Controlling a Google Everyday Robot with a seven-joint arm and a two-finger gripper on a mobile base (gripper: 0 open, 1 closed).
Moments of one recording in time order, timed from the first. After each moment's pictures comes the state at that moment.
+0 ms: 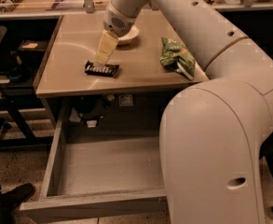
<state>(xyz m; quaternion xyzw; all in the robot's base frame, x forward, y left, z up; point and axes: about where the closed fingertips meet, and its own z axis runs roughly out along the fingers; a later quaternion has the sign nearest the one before) 0.696 0.084 0.891 -0.64 0.73 0.16 0.20</state>
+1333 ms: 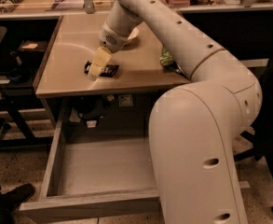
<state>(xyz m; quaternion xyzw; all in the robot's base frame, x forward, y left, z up) 0.711 0.113 0.831 -0.62 0.74 0.20 0.18</state>
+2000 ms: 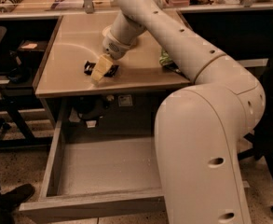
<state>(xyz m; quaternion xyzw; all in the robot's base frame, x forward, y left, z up) 0.720 0.106 0.798 -0.59 0.76 0.21 0.18</state>
